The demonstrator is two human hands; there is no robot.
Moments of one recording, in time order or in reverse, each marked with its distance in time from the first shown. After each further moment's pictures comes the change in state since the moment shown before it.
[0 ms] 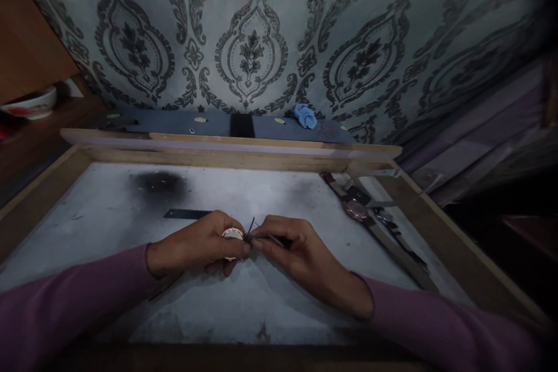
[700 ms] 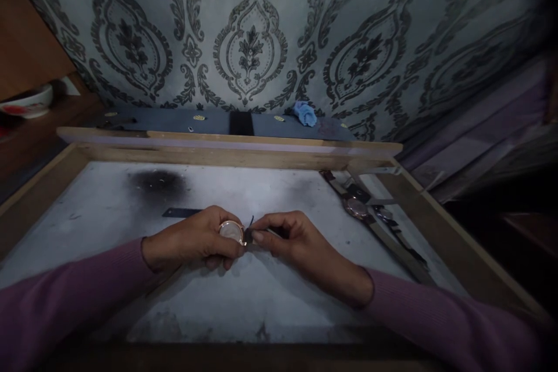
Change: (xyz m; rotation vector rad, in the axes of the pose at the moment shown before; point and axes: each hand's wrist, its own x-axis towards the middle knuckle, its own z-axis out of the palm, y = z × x) left_hand -0.002 0.007 -0.001 -0.122 0.045 -0.100; right_hand 0.006 0.007 -0.003 0.268 -0.035 0.309
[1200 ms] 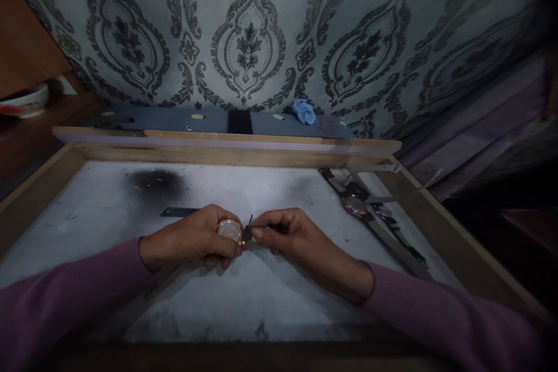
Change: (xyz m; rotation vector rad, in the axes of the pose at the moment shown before) left_hand 0.000 0.000 0.001 -0.021 -0.007 -0.022; right_hand 0.000 -0.007 0.002 0.155 0.007 0.075
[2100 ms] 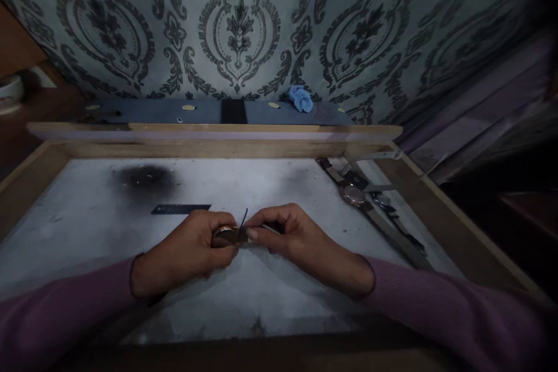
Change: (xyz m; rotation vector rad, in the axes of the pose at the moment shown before) left_hand 0.004 -0.020 0.012 0.157 0.138 0.112; right_hand -0.001 0.003 -0.005 -0.110 -0.053 -0.034
